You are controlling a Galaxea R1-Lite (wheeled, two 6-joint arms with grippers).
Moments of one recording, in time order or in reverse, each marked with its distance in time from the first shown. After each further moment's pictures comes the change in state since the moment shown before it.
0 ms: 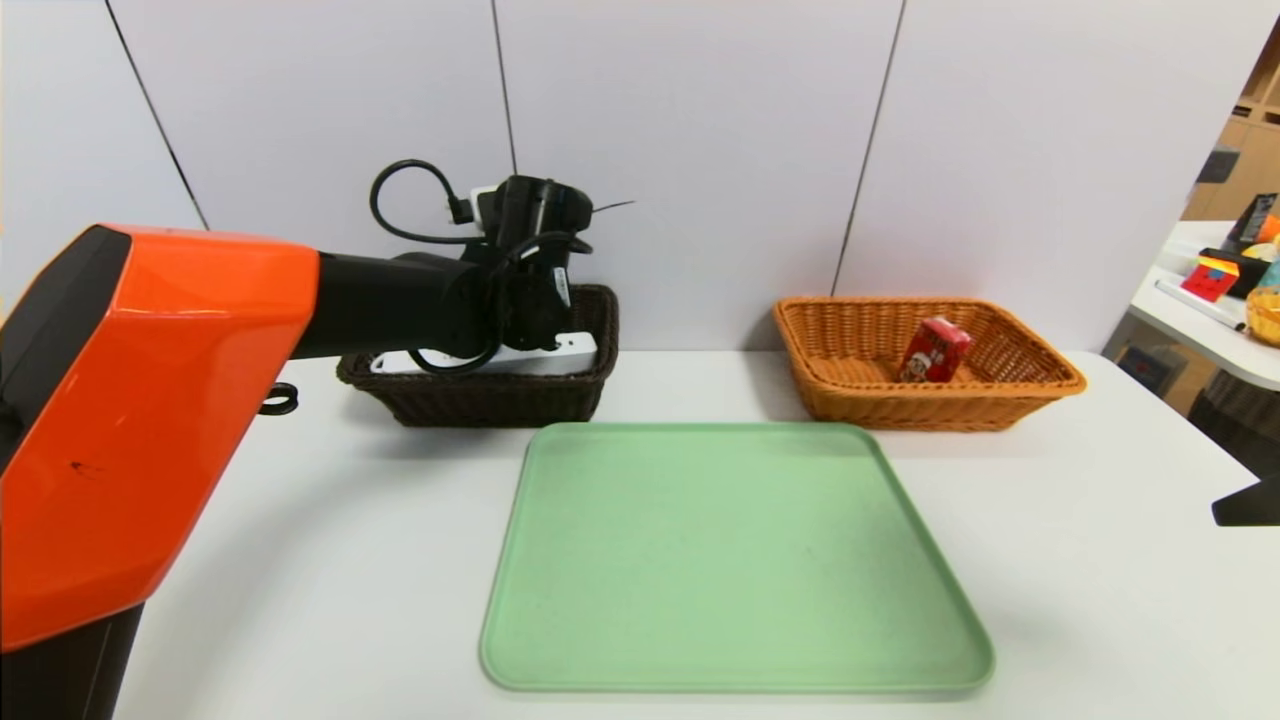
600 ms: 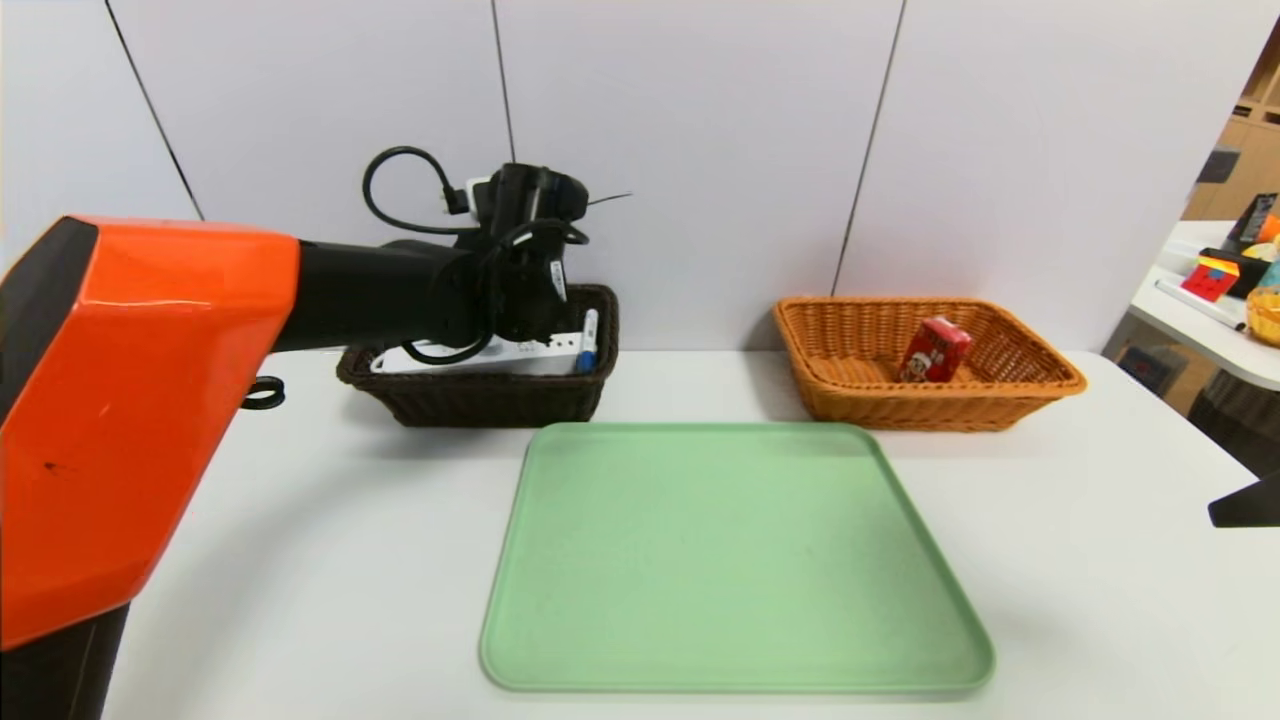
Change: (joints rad) left arm 0.002 -0.025 -0.014 0.043 -0.003 0.015; right arm 0.000 0.005 0.001 0.000 0.001 0.002
